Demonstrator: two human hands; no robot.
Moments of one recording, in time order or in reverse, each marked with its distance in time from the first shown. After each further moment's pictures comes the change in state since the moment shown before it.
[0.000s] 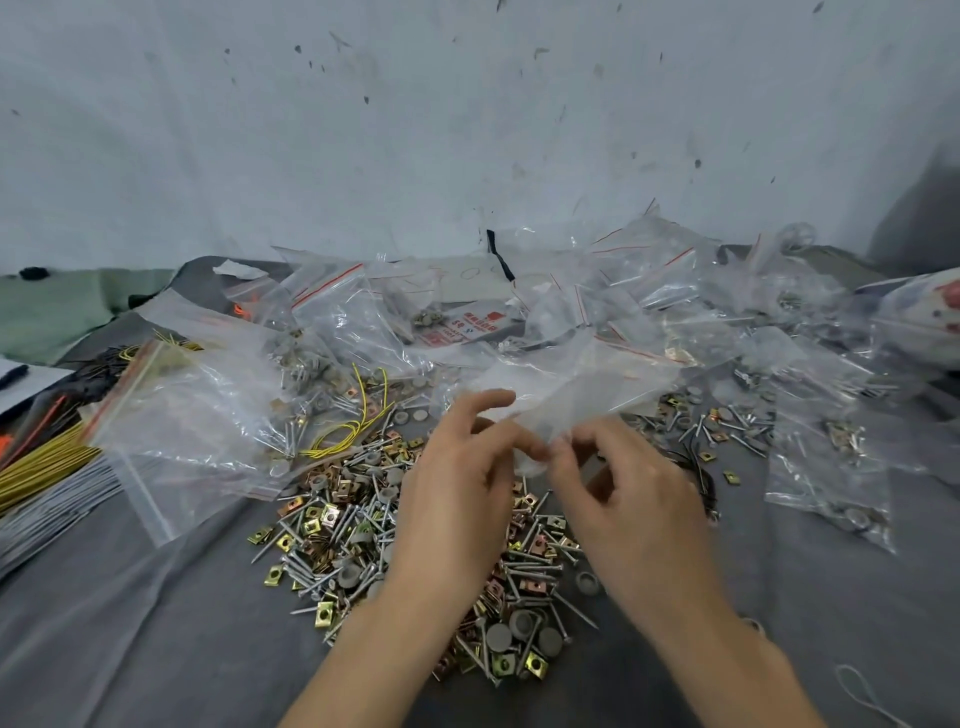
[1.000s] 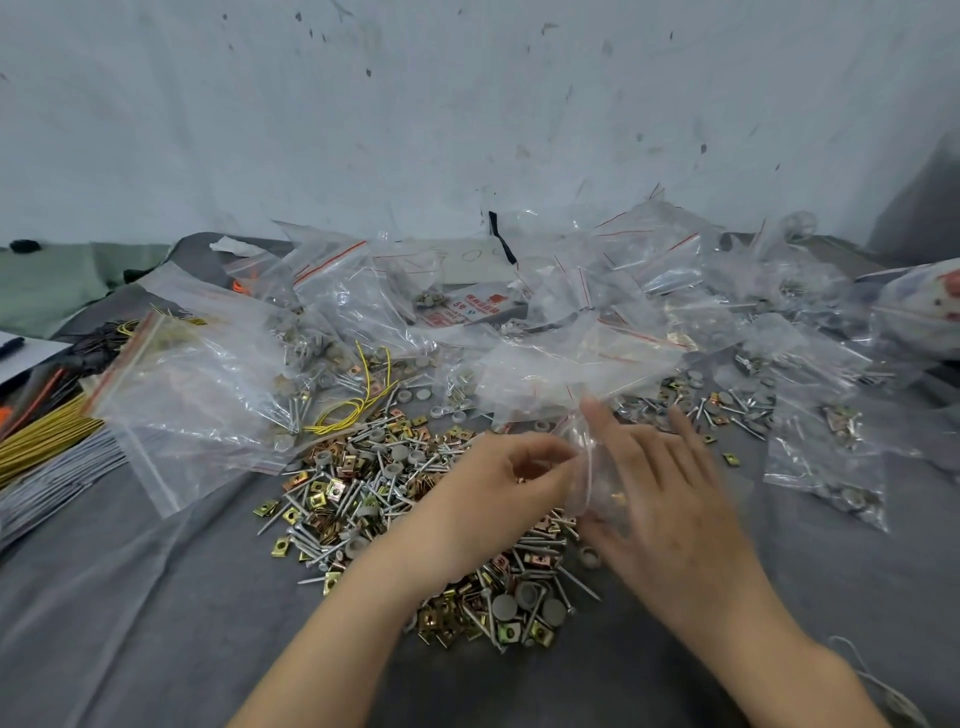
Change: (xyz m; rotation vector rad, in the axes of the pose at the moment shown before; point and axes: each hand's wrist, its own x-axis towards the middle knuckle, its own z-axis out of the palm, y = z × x) left_hand 0.001 0.008 -0.008 -0.538 -0.599 -0.282; right_hand -0.017 0.038 -0.008 -0.350 -0.059 -0.429
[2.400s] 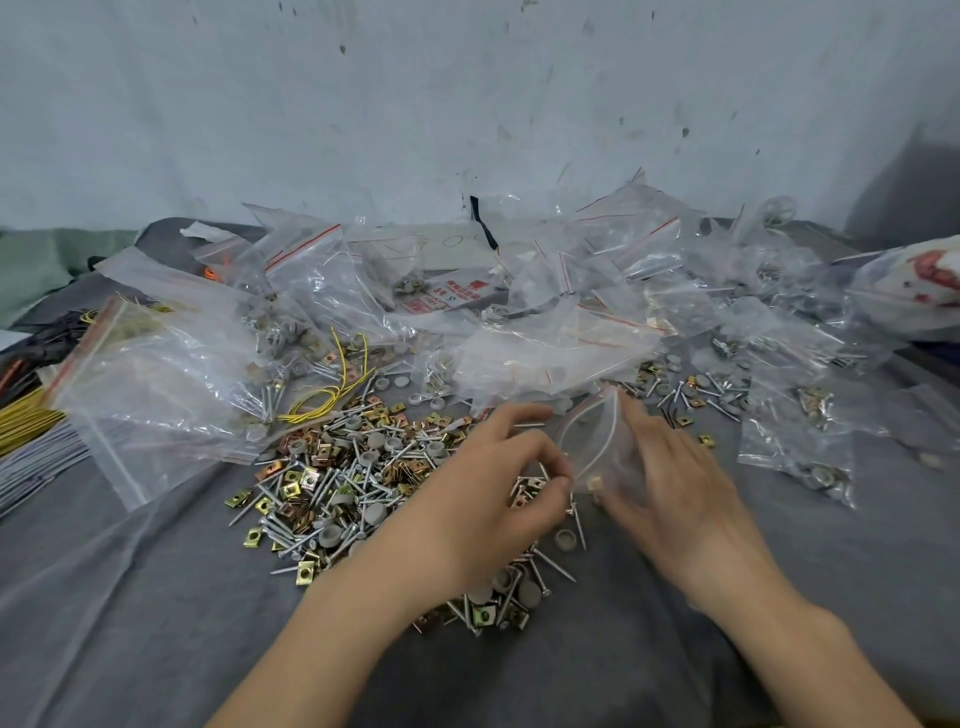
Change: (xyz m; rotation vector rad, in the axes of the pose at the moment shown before) left_hand -0.006 -0.010 0.011 0.480 0.034 0.162; right_hand -0.017 0.031 0.001 0.089 -0.165 0.226
